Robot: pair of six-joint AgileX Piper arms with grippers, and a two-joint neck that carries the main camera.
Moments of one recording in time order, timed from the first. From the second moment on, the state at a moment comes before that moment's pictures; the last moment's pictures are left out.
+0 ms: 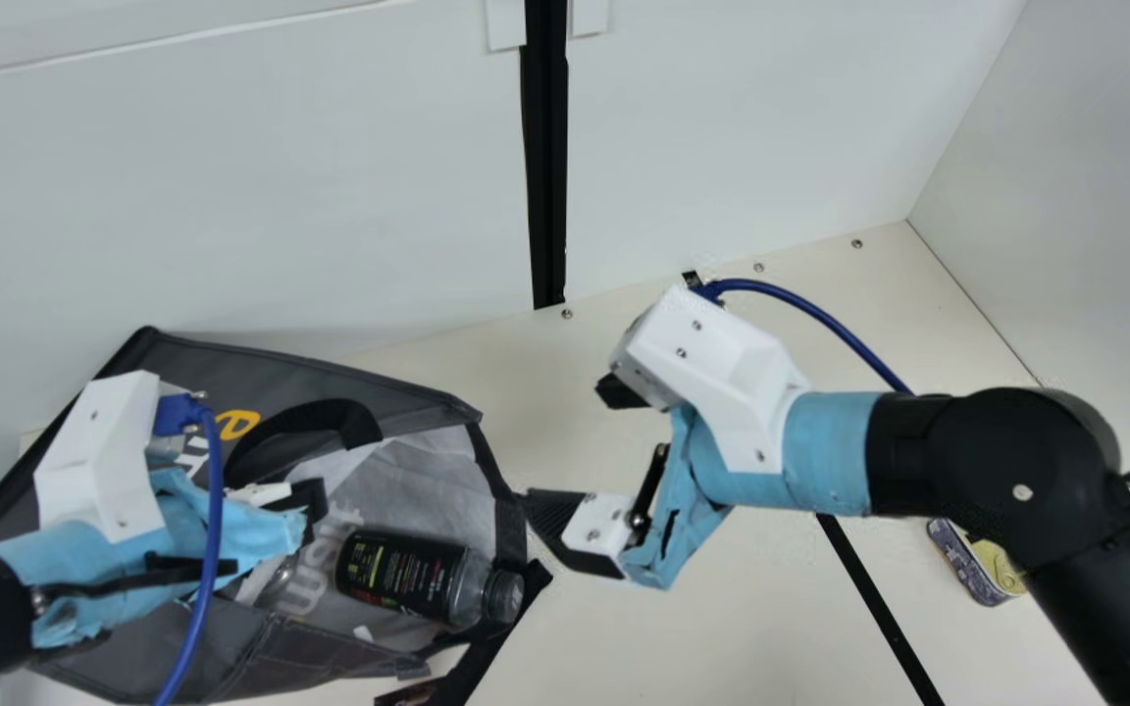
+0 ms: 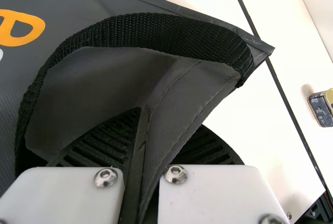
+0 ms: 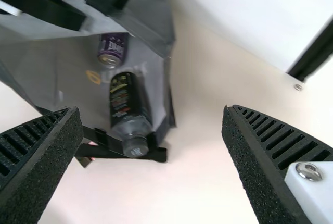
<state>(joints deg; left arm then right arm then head) -23.3 86.0 -77.2 -28.1 48.4 5.1 4.3 67.4 -72.1 35.2 57.6 -43.6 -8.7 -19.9</state>
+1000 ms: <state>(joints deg) -23.3 86.0 -77.2 -28.1 48.4 5.1 -2.2 58.0 -70.5 12.6 55.0 -23.5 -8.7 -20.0</state>
